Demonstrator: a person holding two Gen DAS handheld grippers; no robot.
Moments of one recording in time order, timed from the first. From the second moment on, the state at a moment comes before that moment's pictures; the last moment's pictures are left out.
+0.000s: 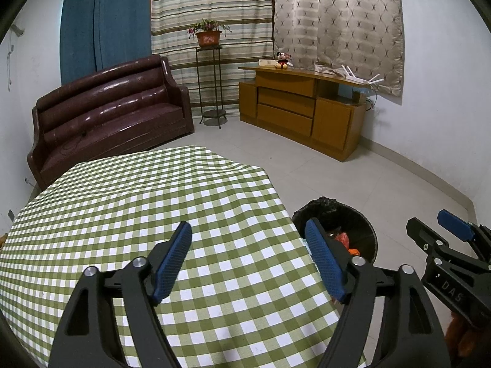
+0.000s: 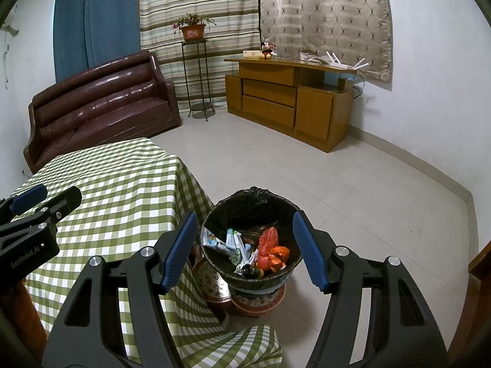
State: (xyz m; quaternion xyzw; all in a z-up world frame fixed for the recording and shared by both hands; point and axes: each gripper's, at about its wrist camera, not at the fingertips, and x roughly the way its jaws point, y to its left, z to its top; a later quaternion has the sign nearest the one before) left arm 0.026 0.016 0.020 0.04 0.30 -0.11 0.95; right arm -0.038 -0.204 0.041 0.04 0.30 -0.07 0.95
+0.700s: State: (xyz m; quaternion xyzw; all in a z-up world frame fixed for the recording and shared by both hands) left arm 0.030 0.016 0.018 0.05 0.30 -0.10 0.95; right arm -0.037 -0.203 0.044 0.04 0.30 -0.07 0.95
